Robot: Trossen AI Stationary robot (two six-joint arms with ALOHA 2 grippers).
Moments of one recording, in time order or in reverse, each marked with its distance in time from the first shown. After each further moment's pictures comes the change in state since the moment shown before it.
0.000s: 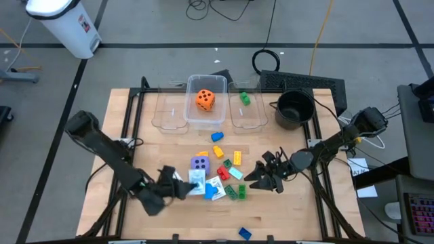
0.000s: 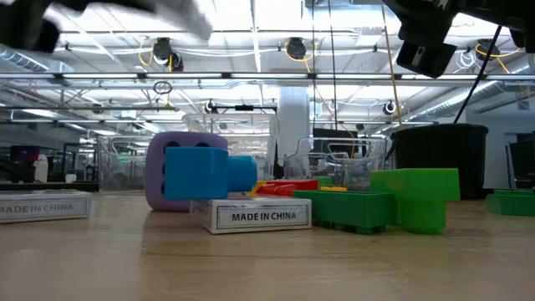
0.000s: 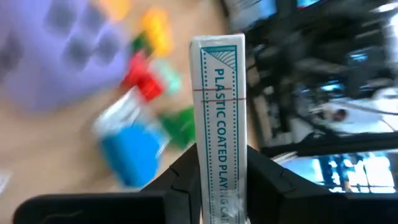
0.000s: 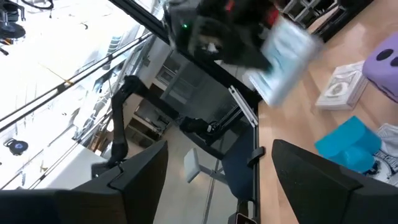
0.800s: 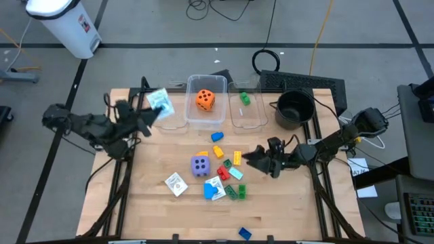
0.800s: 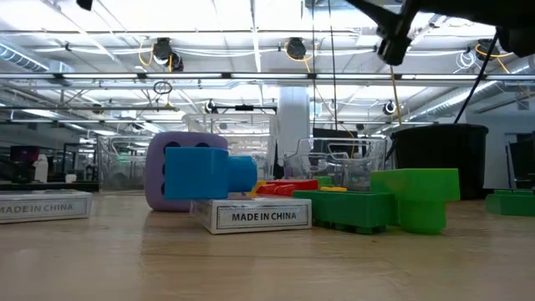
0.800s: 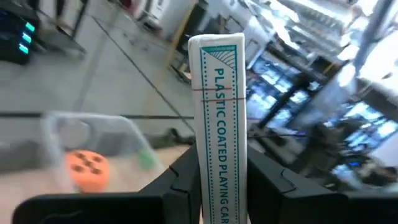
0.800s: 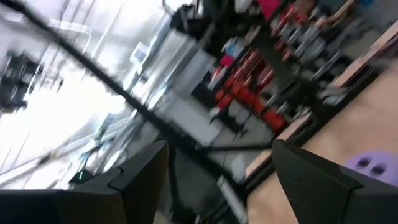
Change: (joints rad) left arm 0.390 -0.757 0.001 -0.162 -0.131 1.064; right arm -0.089 0.000 0.000 0.211 0.238 -0.105
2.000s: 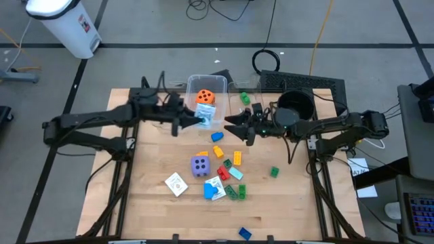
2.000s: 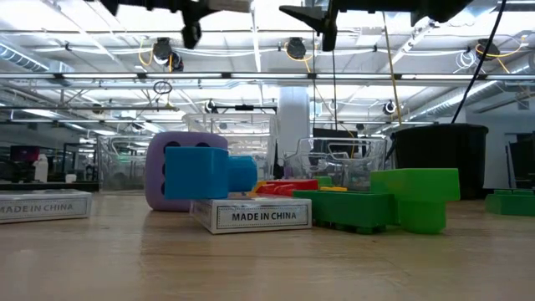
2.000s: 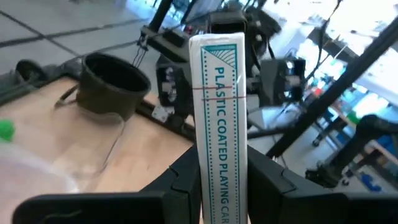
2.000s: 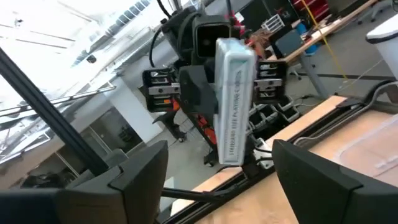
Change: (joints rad) left arm 0.641 0.410 0.000 0.376 1.346 0.146; right arm -0.423 0.001 0.407 -0.539 -0.322 -0.204
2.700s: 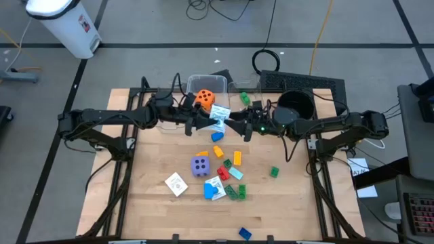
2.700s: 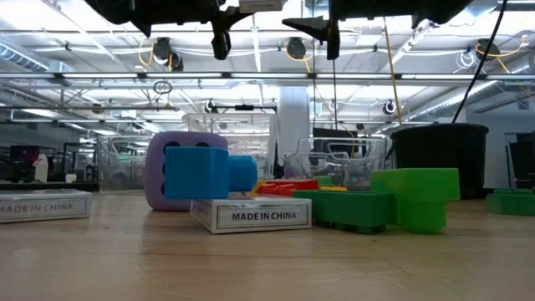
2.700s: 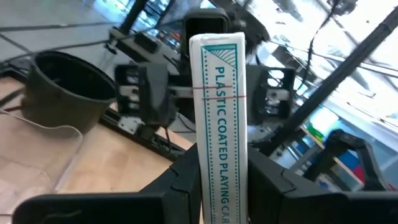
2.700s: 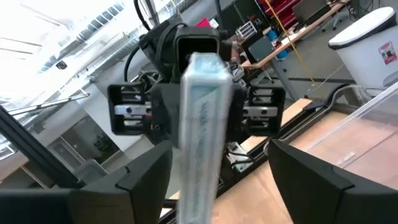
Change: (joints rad) left arm -0.016 0.217 0.000 0.327 0.095 -0.116; right arm -0.029 0.000 0.000 -0.052 0.084 -0.001
